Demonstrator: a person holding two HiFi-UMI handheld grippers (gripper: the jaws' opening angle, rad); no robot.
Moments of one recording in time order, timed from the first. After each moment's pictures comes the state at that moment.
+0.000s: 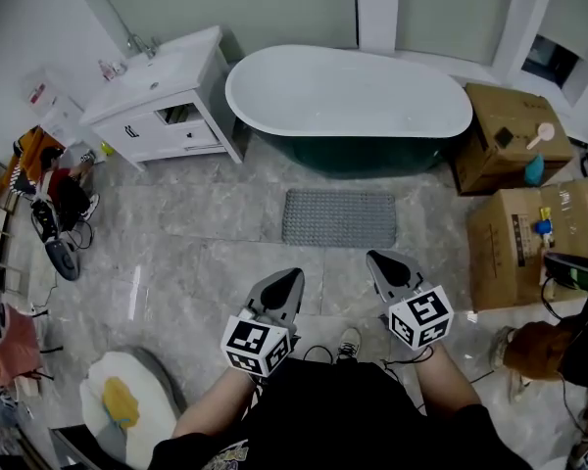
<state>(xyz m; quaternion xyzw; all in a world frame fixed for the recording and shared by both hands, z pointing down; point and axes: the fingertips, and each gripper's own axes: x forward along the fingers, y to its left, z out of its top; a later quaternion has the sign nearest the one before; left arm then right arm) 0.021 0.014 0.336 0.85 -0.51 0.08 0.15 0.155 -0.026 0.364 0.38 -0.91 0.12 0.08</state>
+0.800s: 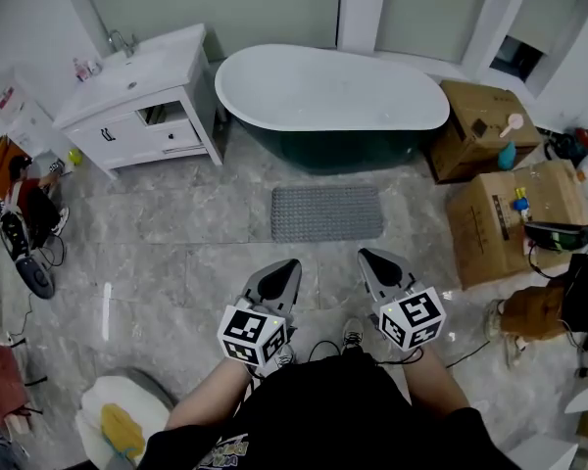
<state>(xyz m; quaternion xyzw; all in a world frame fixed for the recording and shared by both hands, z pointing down) -0.116 0.043 0.335 0.88 -0.44 0.05 0.16 0.011 0.033 0.338 0.45 -0.88 0.10 0.10</state>
